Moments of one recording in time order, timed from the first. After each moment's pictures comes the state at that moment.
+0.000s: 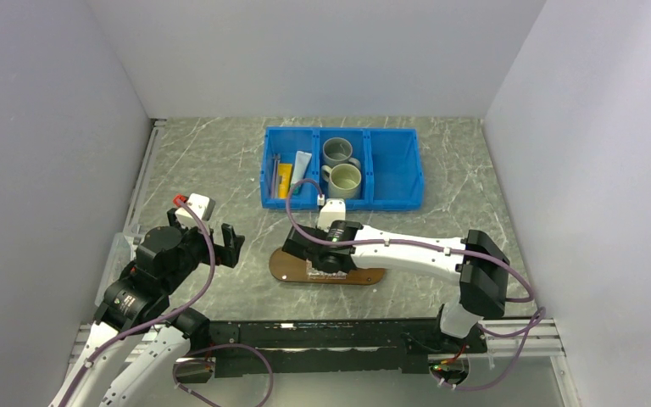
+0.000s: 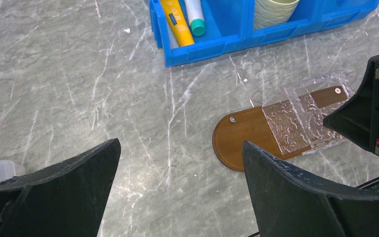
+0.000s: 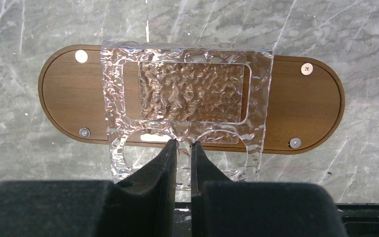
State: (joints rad) left arm -0.49 0.43 0.76 -0.70 -0.10 -0.16; right arm 1.22 1.64 1.31 -0.96 0.57 1.16
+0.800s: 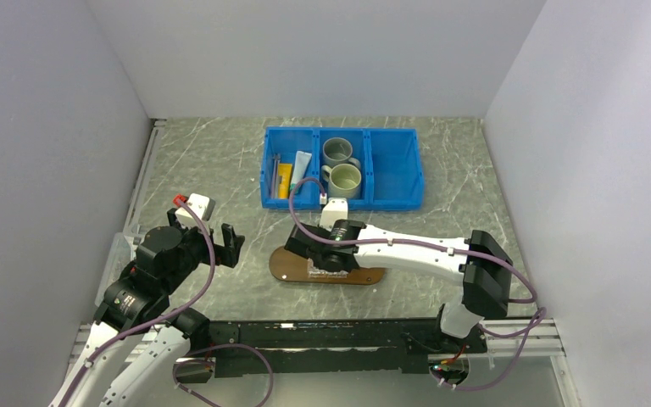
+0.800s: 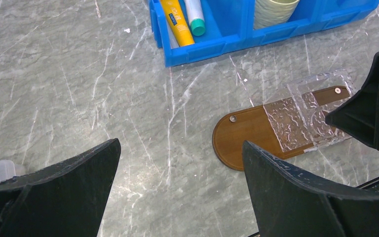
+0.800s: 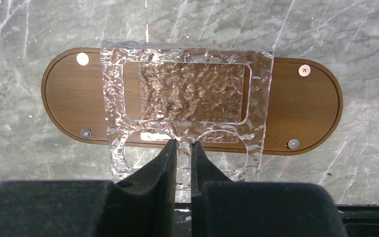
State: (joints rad) left arm -0.49 0.43 0.76 -0.70 -0.10 -0.16; right arm 1.20 1.62 1.29 -0.94 0.56 1.16
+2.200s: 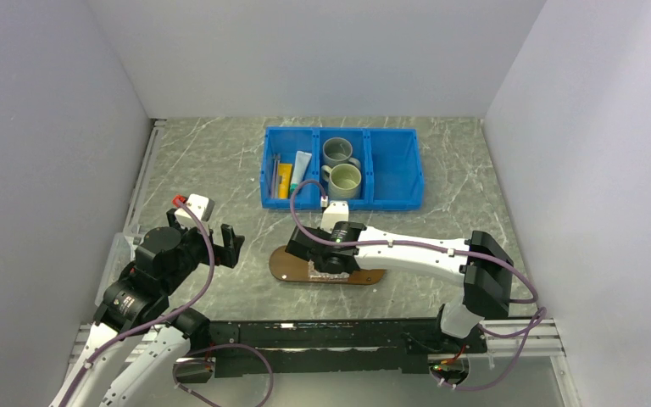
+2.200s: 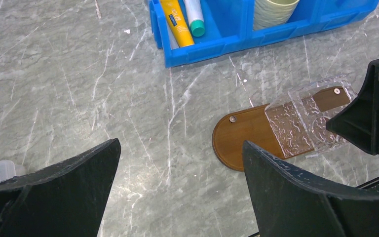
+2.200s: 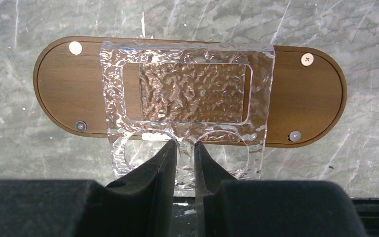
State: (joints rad) left arm -0.49 0.42 0.76 -0.70 -0.10 -0.16; right arm 1.21 1.62 1.27 -0.95 0.54 1.18
